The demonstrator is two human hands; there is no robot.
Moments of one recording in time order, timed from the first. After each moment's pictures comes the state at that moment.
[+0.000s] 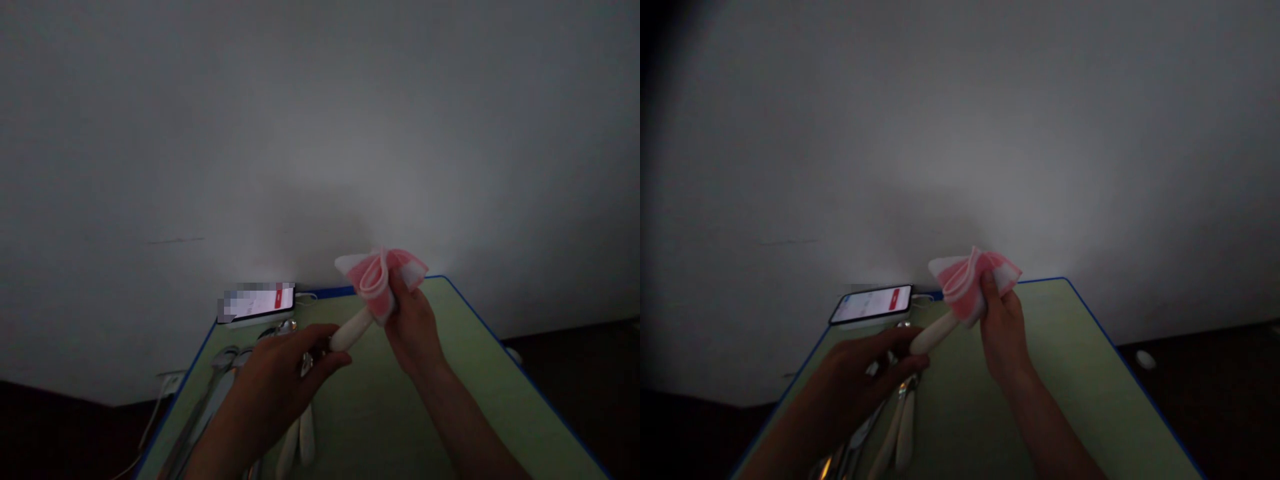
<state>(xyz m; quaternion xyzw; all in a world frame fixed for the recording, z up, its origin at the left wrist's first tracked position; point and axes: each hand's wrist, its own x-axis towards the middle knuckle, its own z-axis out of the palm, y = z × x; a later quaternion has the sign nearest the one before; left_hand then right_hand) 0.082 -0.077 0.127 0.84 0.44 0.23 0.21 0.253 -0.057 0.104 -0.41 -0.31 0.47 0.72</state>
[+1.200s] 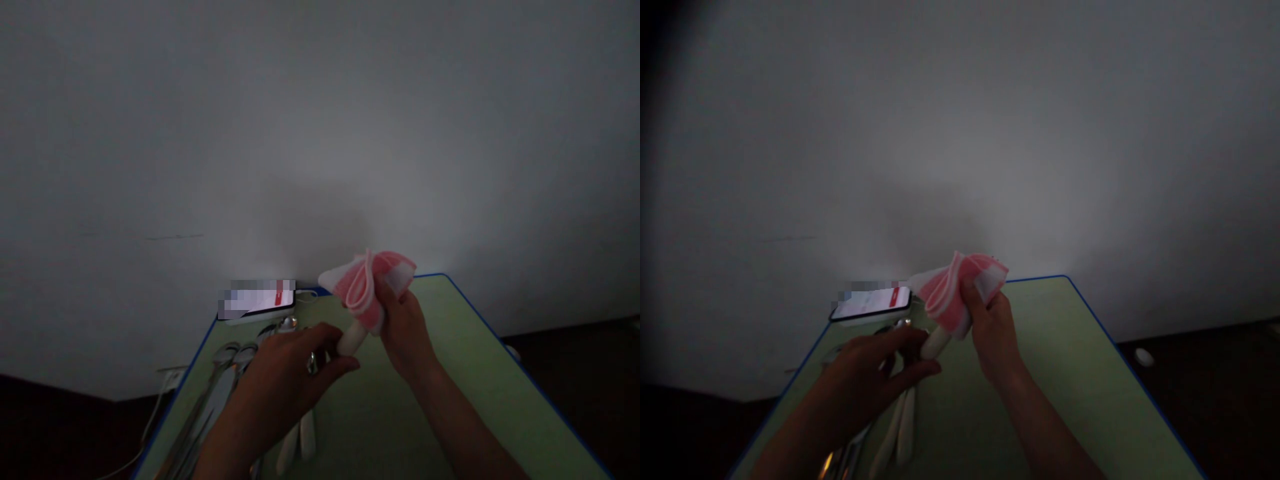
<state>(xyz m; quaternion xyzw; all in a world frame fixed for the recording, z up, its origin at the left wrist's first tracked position) 0.086 -0.075 0.118 0.86 0.44 0.19 0.18 0.249 -0.065 0.101 -0.48 -0.42 0.42 0.65</state>
